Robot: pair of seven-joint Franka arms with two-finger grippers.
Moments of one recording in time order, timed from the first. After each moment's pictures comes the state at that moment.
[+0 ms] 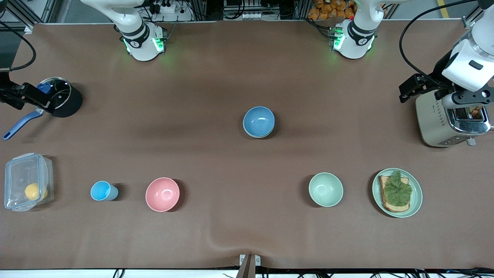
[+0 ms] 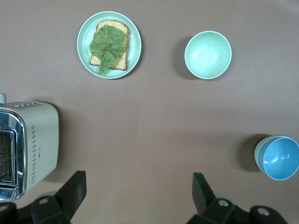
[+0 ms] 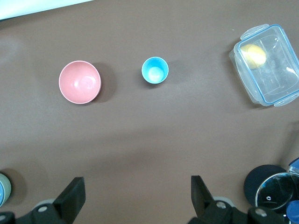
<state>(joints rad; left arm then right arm) -0.03 0.00 -0.13 -1.55 0.01 1.55 -0.23 -0.03 -0.05 -0.04 -1.64 0.06 1.68 0.09</state>
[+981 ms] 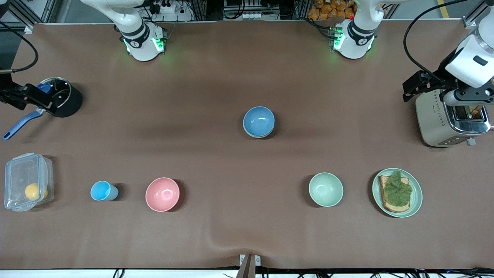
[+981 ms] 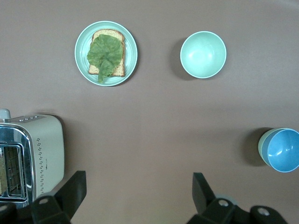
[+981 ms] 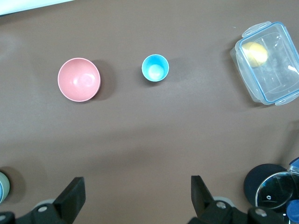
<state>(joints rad) -0.03 0.00 -0.12 -1.54 0.01 1.55 -0.14 -0.03 -0.04 -0.04 -1.65 0.05 1.67 0.08</state>
